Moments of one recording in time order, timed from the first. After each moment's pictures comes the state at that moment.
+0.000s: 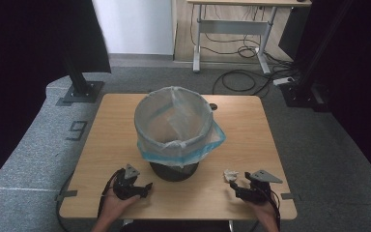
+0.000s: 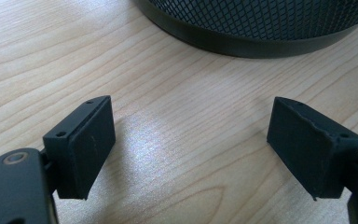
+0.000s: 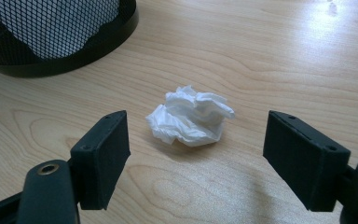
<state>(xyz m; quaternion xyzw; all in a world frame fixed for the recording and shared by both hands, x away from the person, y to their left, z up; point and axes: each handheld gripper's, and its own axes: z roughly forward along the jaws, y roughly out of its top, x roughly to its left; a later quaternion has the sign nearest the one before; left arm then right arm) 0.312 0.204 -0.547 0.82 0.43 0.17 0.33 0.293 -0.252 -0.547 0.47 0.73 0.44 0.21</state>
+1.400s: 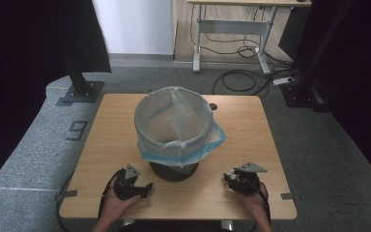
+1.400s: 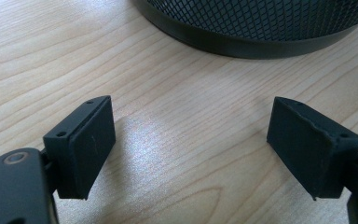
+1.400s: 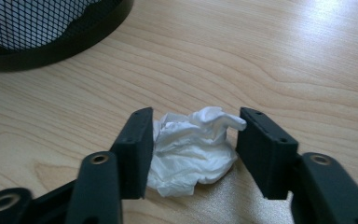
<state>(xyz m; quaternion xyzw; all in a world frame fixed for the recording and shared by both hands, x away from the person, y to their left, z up) 0.311 0.202 -0.547 0.82 0.43 0.17 0.33 0.324 -0.226 -0.553 0.47 0.77 0.39 0.20</state>
